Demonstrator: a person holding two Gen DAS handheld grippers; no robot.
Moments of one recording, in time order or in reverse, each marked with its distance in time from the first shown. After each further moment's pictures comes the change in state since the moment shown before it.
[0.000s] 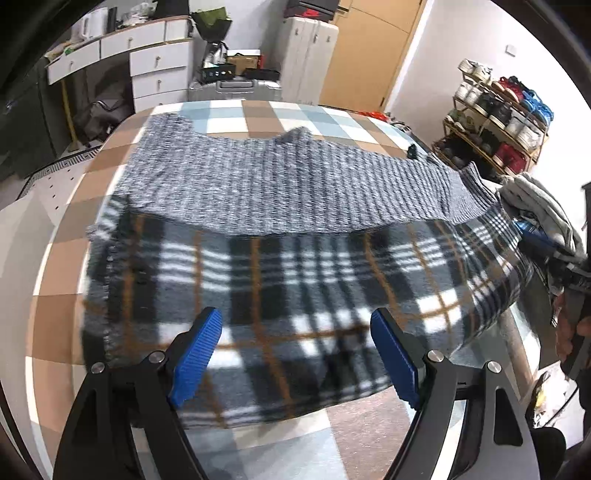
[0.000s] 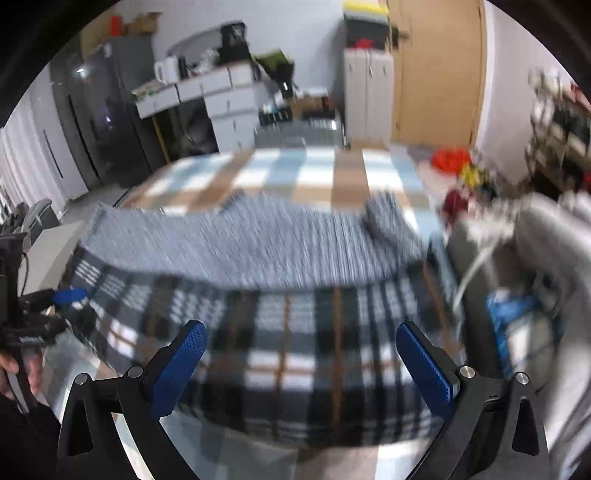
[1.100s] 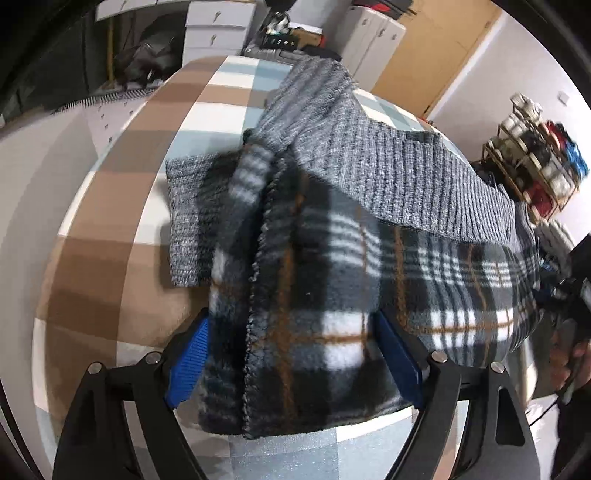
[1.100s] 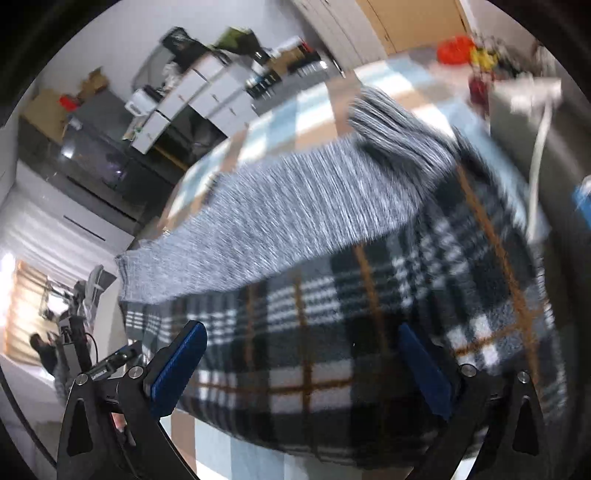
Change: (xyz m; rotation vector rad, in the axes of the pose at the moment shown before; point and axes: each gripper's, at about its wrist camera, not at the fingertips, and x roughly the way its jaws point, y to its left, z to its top) left arm 0.007 0.077 -0.002 -0.217 0.077 0.022; right arm 0.044 -0.039 -0.007 0.361 0.151 0.314
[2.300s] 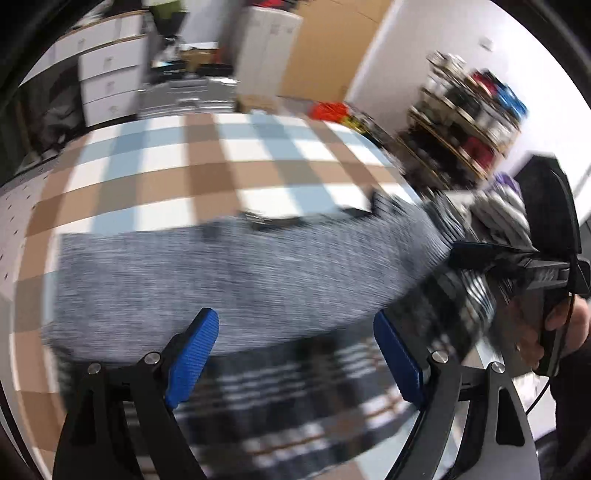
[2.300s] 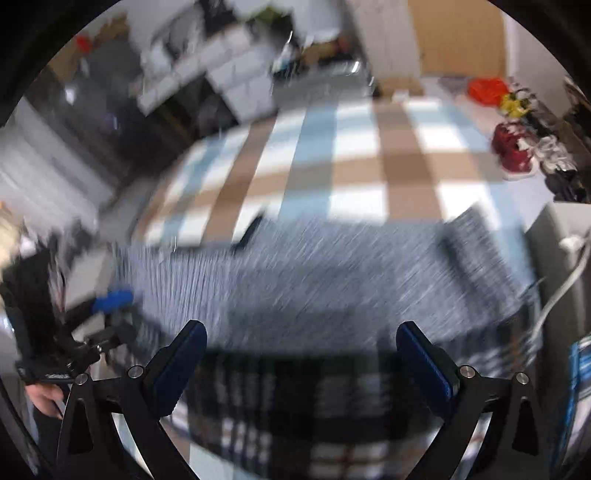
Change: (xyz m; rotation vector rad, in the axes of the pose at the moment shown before) left arm 0.004 -0.142 0.041 0.311 0.023 -0.178; right arm 0.025 0.070 0.053 -0.225 0.131 -0.155
